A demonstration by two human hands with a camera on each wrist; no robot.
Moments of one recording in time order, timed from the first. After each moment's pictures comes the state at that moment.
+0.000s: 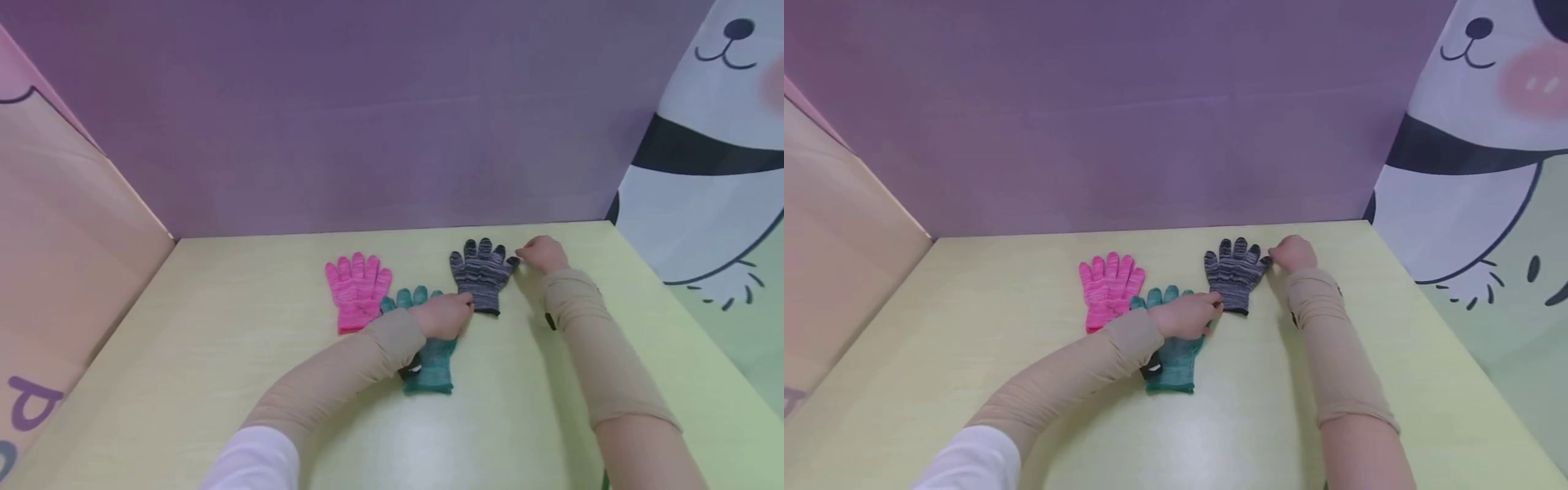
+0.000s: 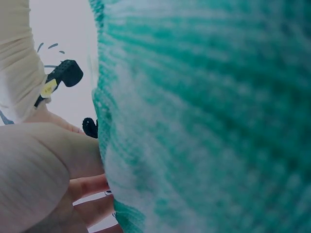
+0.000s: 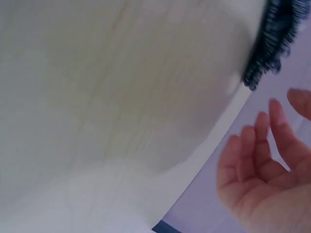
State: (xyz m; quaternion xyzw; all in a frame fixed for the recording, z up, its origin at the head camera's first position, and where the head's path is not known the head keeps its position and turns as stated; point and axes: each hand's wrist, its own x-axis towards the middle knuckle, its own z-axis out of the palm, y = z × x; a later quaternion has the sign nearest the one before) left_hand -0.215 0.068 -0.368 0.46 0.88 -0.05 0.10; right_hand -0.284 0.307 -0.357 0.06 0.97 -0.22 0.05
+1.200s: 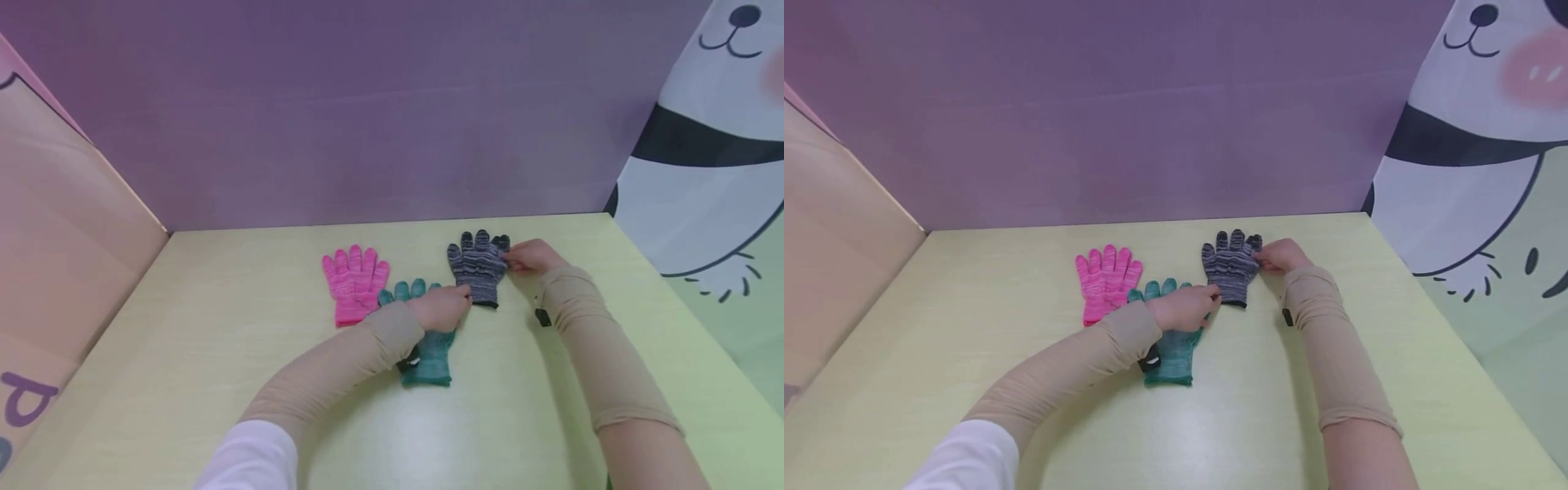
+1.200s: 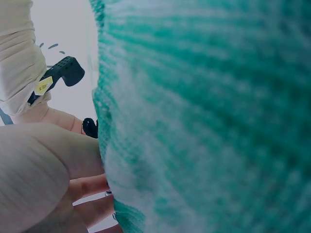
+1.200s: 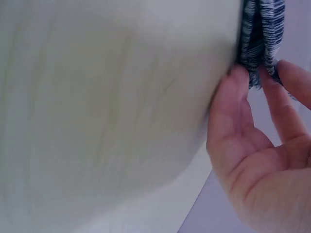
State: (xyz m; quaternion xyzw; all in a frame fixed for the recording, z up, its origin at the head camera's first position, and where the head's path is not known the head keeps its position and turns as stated) left_hand -0.217 0.068 -0.366 0.46 0.88 -0.06 0.10; right_hand -0.280 0.294 -0.356 0.09 0.87 -0.44 0.18
